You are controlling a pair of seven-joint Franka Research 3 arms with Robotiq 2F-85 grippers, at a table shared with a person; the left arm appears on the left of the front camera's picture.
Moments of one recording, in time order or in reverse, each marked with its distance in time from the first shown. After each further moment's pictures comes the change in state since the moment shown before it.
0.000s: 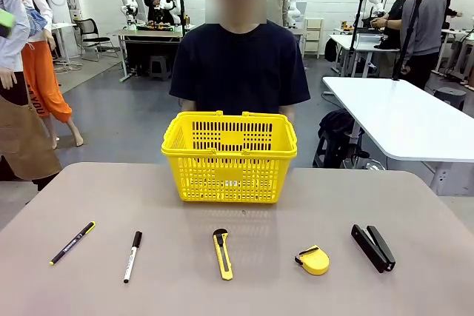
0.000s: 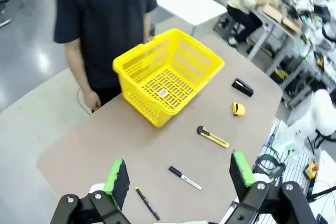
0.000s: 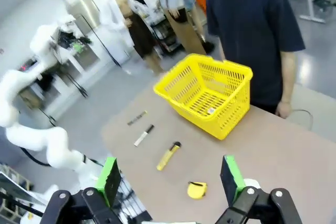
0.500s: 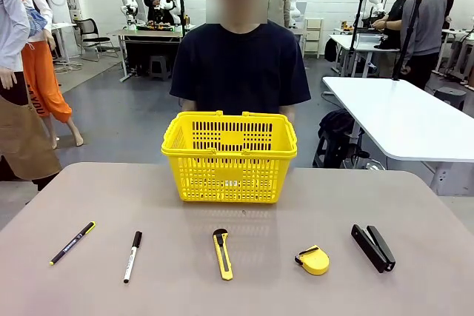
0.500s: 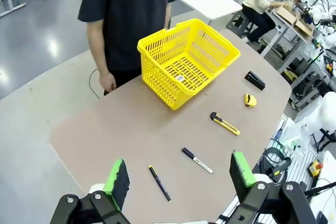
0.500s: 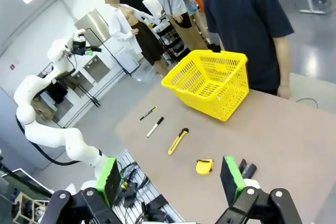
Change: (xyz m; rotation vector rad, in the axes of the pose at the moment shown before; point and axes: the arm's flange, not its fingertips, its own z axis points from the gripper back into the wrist) left arm -0.028 0.028 0.039 0.053 0.029 0.047; right arm -0.042 -0.009 0.093 0.009 -0.008 -0.079
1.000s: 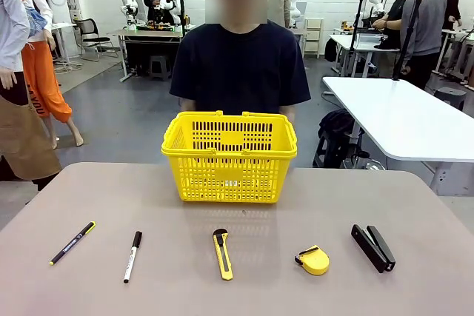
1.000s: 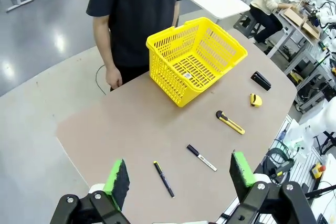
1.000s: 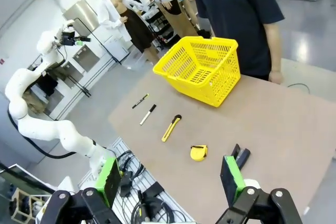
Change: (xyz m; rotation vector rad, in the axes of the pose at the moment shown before) left arm -0.003 0.002 0.008 0.033 0.004 0.019; right arm 0.004 0.007 0.008 -0.048 0.057 -0.014
